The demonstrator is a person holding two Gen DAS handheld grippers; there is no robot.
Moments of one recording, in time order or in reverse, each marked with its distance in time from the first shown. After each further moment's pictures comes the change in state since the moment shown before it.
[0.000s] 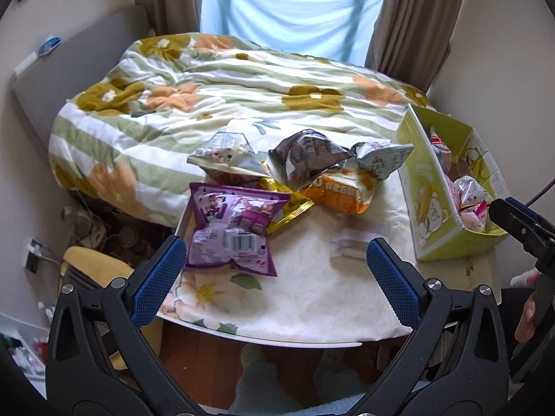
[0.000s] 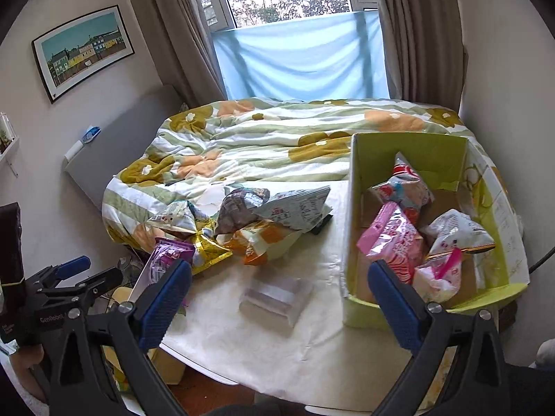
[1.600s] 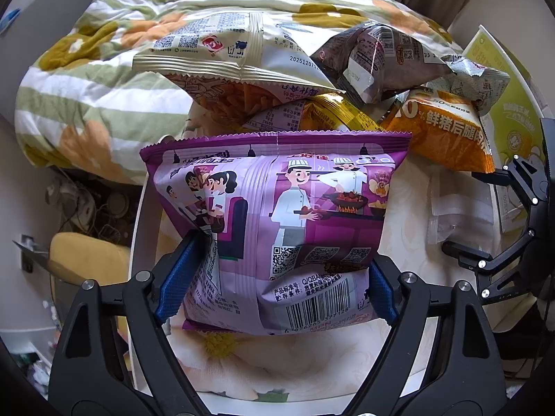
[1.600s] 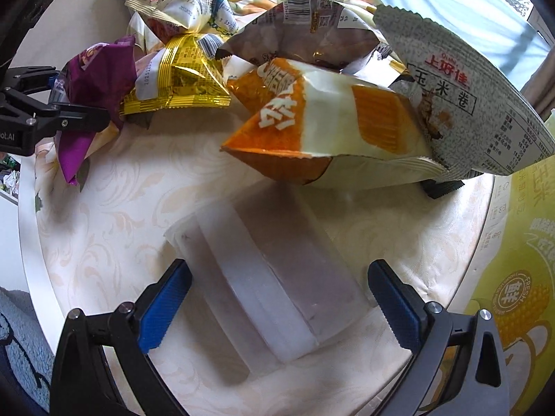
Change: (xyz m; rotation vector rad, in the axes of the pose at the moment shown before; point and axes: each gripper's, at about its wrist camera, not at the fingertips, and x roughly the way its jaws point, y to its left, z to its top) left arm 0.182 0.043 -0.013 0.048 0.285 0.009; right arm 0.237 0.010 -0.059 -0.617 0.462 0.077
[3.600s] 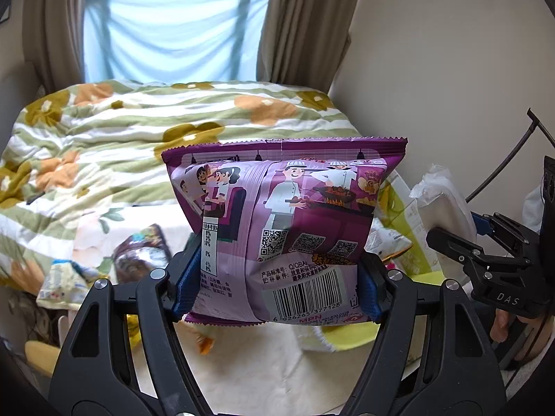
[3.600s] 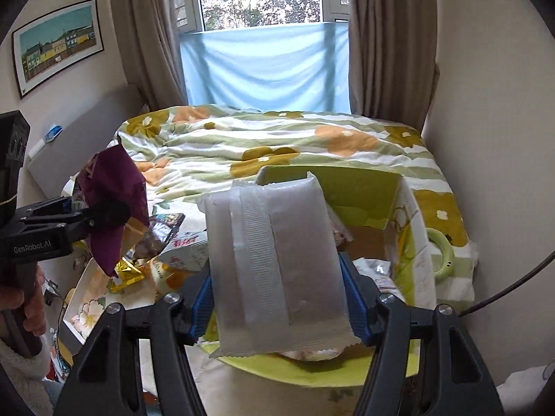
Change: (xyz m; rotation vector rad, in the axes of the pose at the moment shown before) left arm -0.158 -0.269 0.111 0.248 -0.336 -0.289; right arm -0.275 -0.124 -0.094 0.614 -0.431 -0.252
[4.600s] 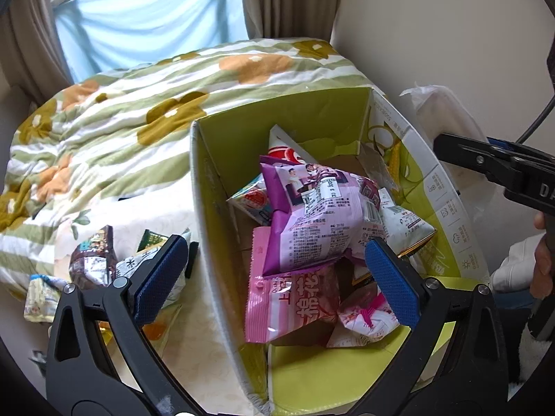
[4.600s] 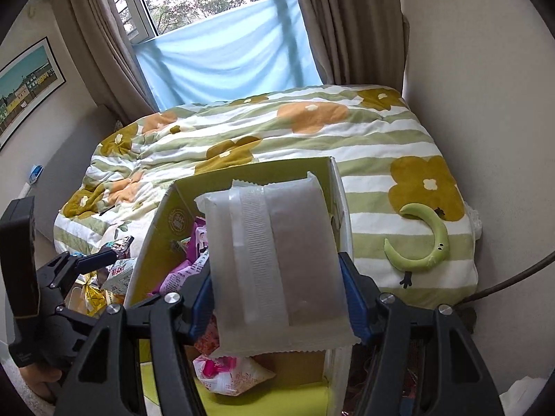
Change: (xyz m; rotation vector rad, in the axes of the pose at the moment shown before) left arm 0.105 -0.081 -0.003 0.102 0.175 0.124; right arm 0.059 -0.129 0.029 0.163 0.100 0.044
